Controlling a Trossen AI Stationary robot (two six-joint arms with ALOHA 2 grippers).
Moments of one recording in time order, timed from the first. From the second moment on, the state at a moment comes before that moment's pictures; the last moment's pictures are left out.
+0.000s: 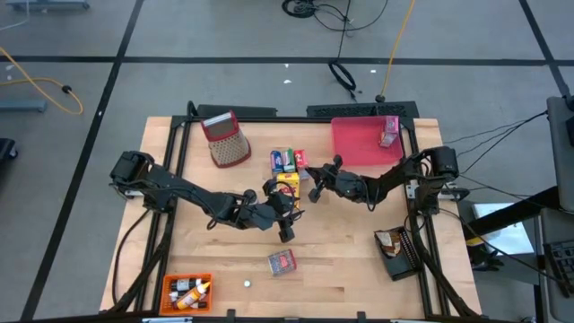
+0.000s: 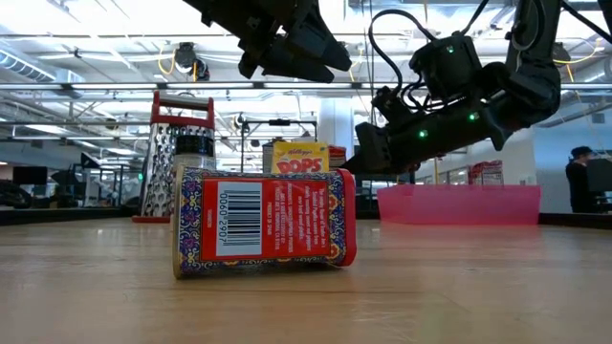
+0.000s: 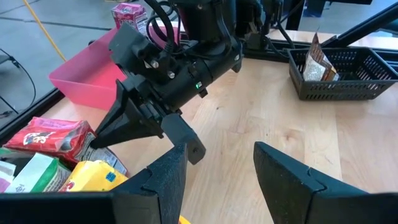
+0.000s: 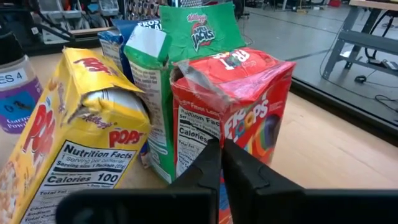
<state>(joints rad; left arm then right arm) -0.29 1.70 1.09 0.13 -0.57 -0.24 -0.06 1.80 0.51 1.04 0.50 0.11</state>
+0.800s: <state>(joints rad) -0.29 1.70 1.09 0.11 -0.57 -0.25 0.02 1.26 0.50 0.41 0.77 0.04</state>
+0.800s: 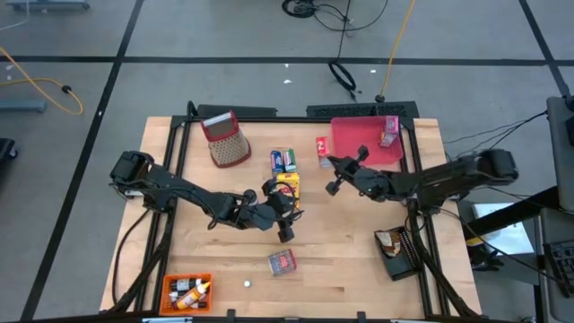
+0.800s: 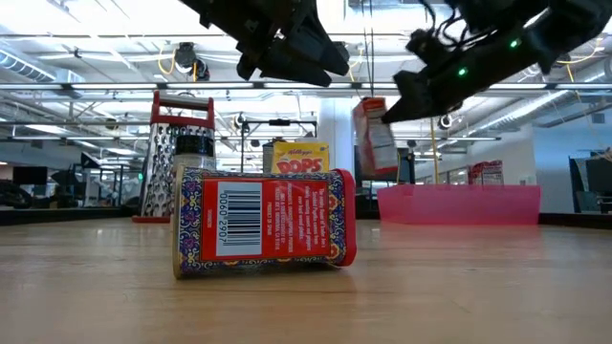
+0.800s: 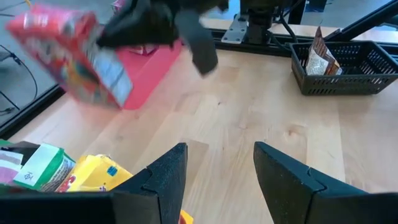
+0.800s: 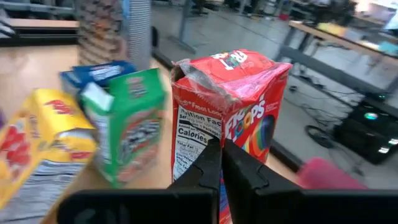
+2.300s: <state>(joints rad) -0.29 1.70 1.09 0.10 -0.58 -0.26 -0.09 0.53 0.36 -0.65 1.07 0.51</state>
